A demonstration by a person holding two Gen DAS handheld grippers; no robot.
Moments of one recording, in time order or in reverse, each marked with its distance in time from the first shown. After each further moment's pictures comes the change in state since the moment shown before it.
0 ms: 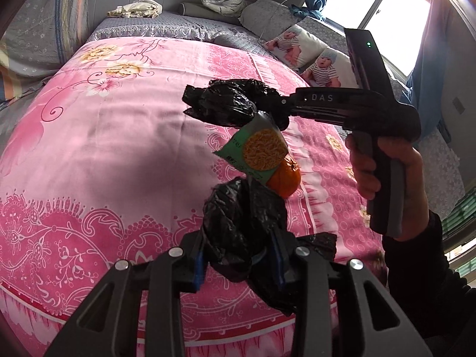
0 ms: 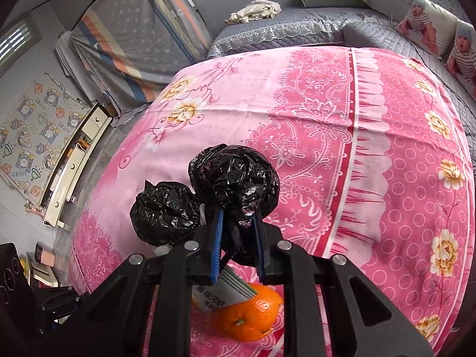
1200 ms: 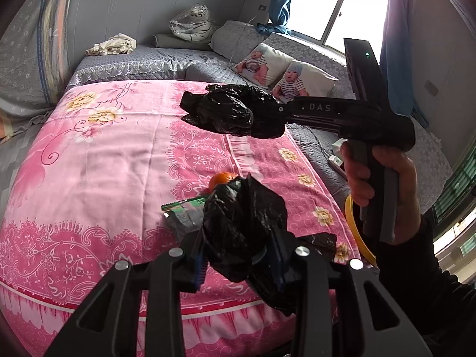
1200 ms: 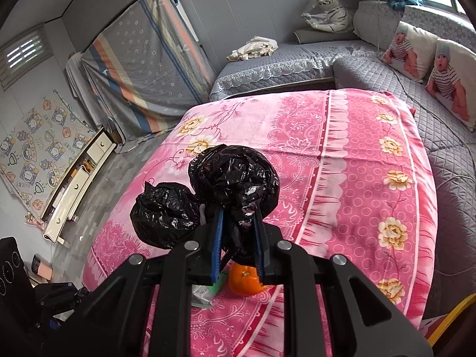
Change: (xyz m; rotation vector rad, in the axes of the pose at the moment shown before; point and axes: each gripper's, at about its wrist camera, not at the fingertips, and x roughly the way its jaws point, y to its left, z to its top) left arm -0.053 -0.062 -0.007 0.146 -0.113 -0.044; right arm -0.117 0.003 -0.025 0.007 -0.184 -0.024
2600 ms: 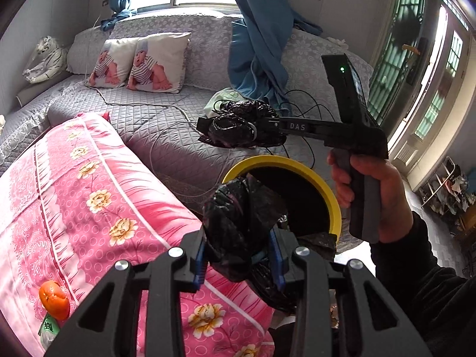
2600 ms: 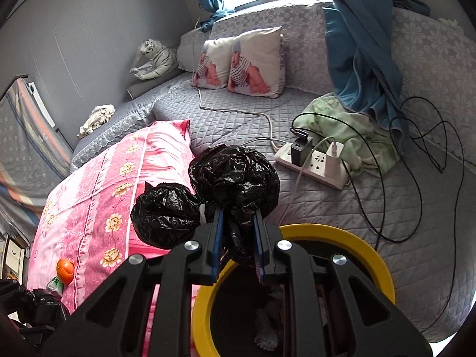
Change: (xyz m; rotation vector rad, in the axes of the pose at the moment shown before) left arm 0.116 -0.272 0.031 0.529 0.163 -0.343; right arm -0.236 -0.266 -0.139 0.443 -0.239 -0.594
